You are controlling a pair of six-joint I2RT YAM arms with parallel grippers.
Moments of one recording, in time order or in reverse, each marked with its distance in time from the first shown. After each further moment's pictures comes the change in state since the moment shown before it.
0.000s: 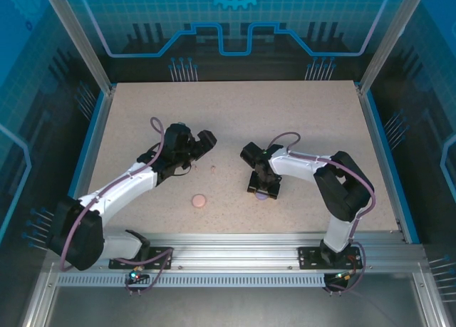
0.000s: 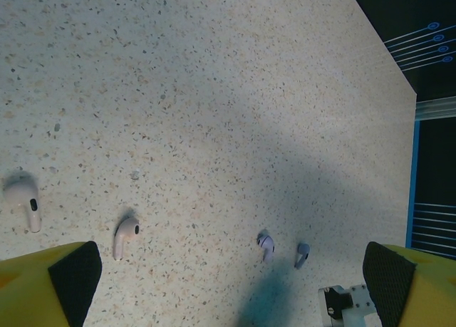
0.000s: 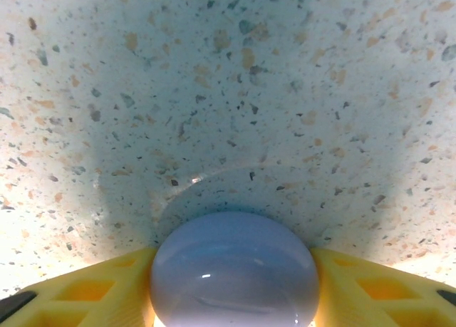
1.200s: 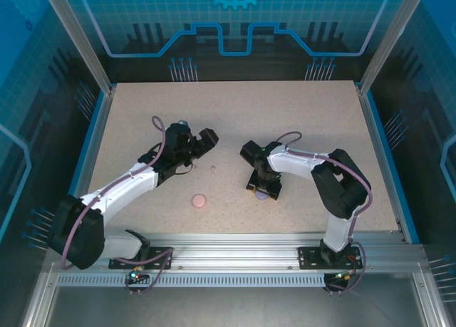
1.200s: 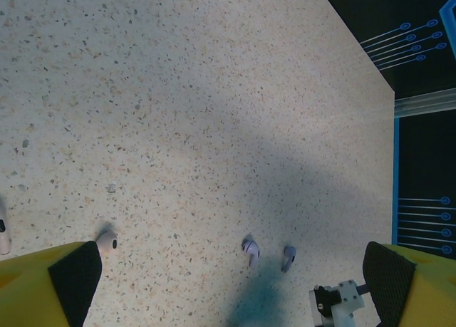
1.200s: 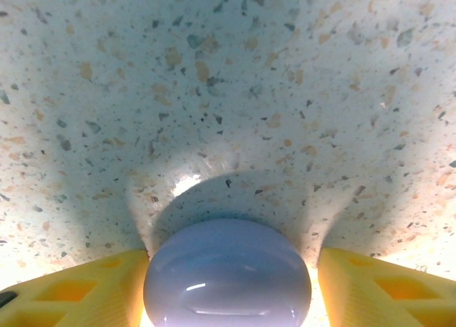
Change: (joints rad) left arm -0.002 0.011 -0.013 0.076 0.012 0.023; right arm -0.016 0.034 0.044 -0.053 -0.003 0.109
